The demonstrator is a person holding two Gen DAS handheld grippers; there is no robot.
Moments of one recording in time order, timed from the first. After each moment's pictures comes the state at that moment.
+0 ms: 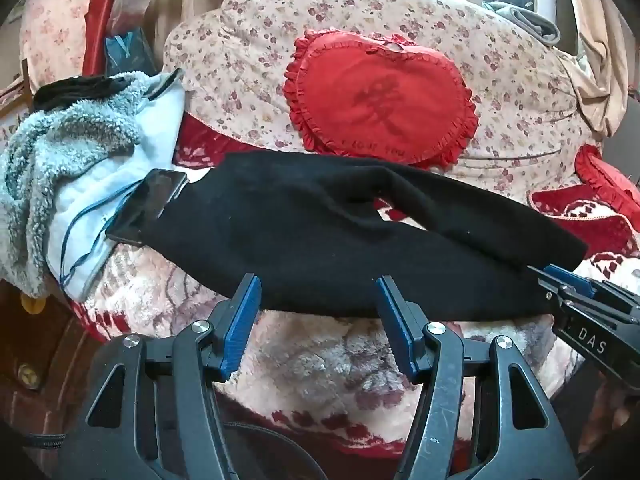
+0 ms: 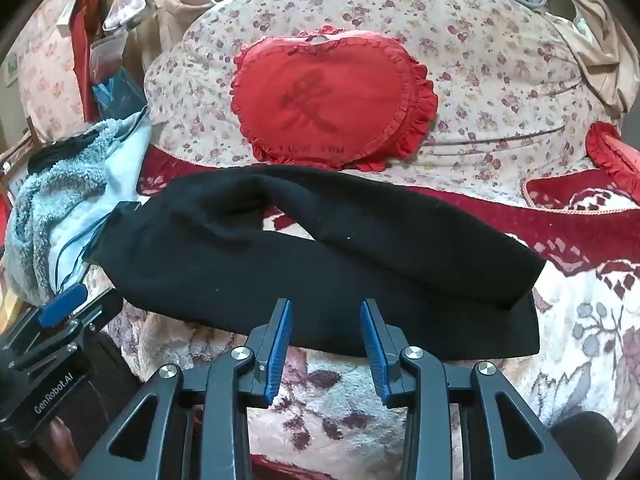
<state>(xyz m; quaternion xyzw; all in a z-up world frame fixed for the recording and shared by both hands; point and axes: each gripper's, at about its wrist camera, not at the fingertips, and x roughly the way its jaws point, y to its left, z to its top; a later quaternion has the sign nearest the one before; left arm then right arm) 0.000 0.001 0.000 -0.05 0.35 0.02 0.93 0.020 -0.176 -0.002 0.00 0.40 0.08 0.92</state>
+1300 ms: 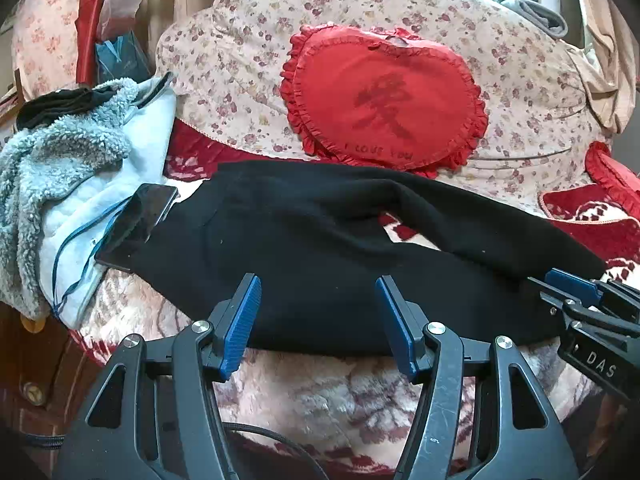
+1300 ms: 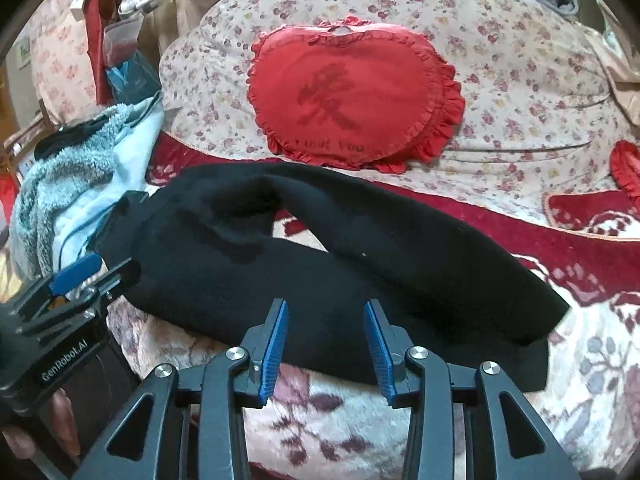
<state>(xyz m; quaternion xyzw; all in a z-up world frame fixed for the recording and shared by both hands) 0.046 0.001 -0.001 -0.04 0.36 0.02 0.93 0.056 -0.175 0.000 -0.02 0.40 0.11 0.91</state>
